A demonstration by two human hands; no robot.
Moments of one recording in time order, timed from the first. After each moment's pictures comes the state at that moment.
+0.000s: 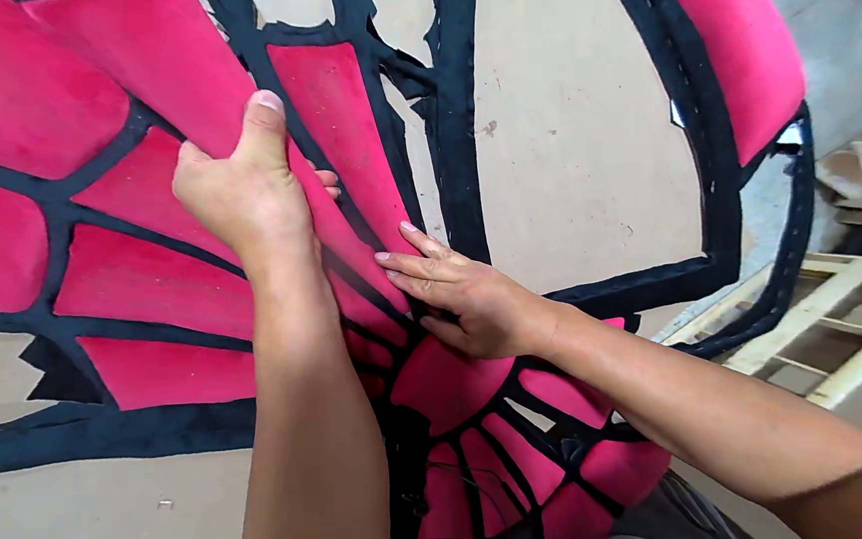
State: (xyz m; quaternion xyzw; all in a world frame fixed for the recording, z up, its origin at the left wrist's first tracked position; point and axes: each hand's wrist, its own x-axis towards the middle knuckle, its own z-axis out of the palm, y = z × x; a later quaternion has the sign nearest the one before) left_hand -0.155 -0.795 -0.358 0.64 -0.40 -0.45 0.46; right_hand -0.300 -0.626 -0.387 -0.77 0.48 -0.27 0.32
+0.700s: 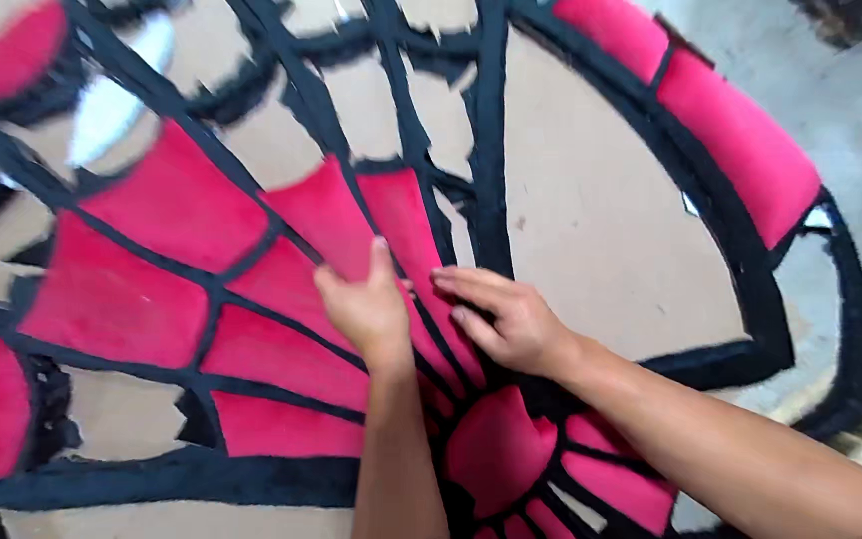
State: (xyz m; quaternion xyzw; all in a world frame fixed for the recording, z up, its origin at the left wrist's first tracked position) left_hand -0.165 -0.773 -0.358 0.72 -0.42 -0.37 0.41; right_hand -0.309 -0.683 -0.369 -0.70 0.55 -0.38 0.25
